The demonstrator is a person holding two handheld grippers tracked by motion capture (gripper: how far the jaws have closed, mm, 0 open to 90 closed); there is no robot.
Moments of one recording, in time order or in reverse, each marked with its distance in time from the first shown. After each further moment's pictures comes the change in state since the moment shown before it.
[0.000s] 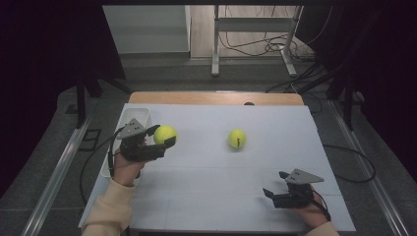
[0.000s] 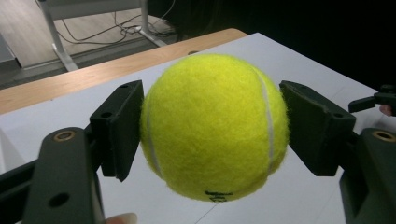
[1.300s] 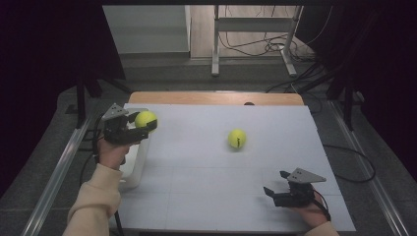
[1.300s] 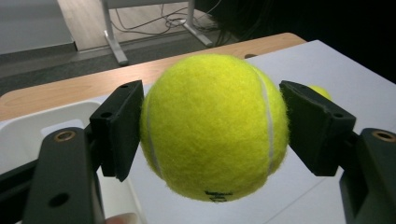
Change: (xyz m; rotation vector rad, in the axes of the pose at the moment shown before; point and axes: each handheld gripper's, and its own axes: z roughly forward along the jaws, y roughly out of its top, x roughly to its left) left arm 0.053 0.018 -0.009 0.037 0.163 -0.086; right arm -0.001 0.001 -0.002 -0.024 -0.007 0.038
